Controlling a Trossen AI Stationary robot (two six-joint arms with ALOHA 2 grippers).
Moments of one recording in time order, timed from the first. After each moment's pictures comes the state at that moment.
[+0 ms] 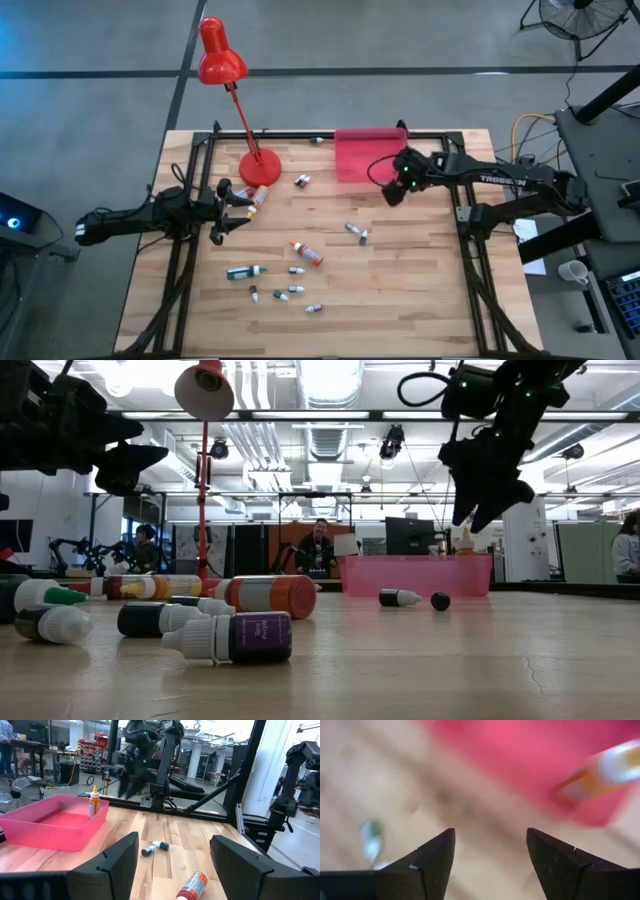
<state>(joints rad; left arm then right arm) 0.11 0.03 0.01 0.04 0.12 -0.16 -0.35 1.20 0.80 -0.69 0.09 0.56</state>
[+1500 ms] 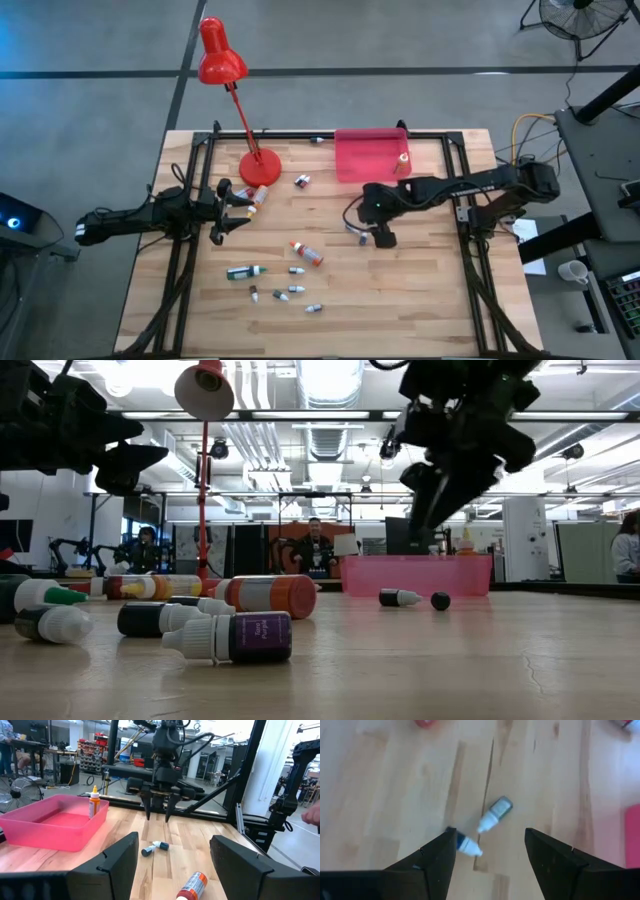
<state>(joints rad) 0.11 0.03 0.01 0.04 0.12 -0.16 -0.03 1.47 0.92 -0.46 -0.07 -0.16</state>
